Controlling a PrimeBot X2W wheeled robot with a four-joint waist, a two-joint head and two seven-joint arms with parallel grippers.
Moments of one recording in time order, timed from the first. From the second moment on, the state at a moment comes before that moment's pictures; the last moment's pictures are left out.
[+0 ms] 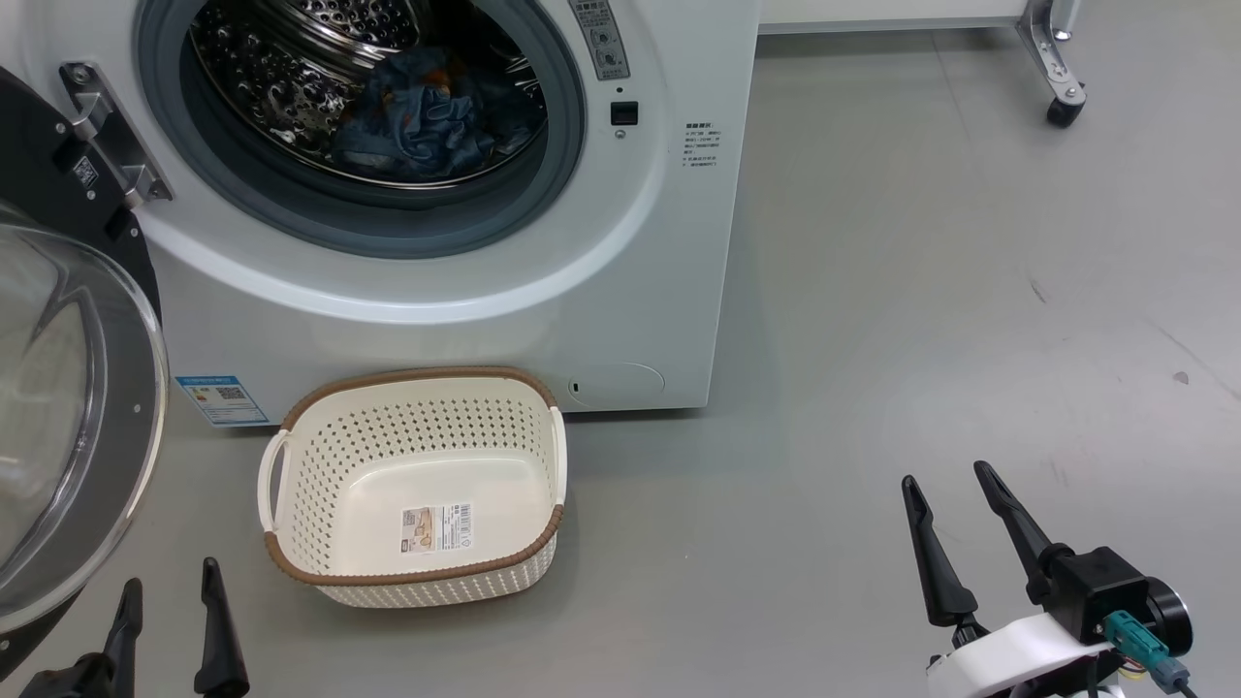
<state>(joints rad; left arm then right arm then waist) 0.16 0.04 0.16 0.18 -0.33 -0.12 -0.25 0.09 -0.09 0.18 0.12 0.16 0.12 -0.26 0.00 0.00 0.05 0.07</state>
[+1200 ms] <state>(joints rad) 0.20 0.04 0.20 0.15 -0.32 -0.12 -0.25 0.09 -0.11 0.23 0.12 0.16 0.12 -0.26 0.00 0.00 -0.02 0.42</state>
